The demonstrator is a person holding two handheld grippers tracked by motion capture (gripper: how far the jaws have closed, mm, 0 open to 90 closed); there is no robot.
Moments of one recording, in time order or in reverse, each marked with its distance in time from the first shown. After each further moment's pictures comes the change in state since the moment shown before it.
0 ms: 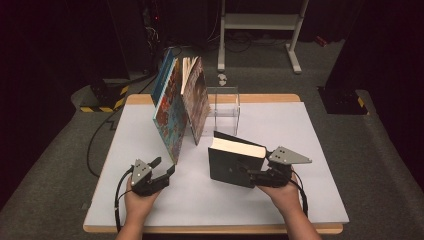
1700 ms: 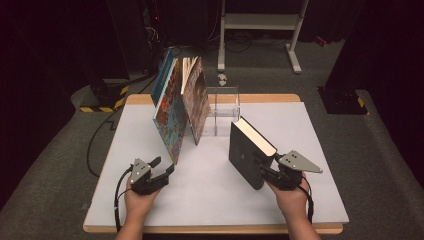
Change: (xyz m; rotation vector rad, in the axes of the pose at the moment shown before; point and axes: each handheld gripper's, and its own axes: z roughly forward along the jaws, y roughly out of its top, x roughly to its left) left arm 0.004 -0.002 0.003 0.006 -0.005 -0.023; right arm -0.002 -0.008 -0.022 -0.038 -0.244 -0.011
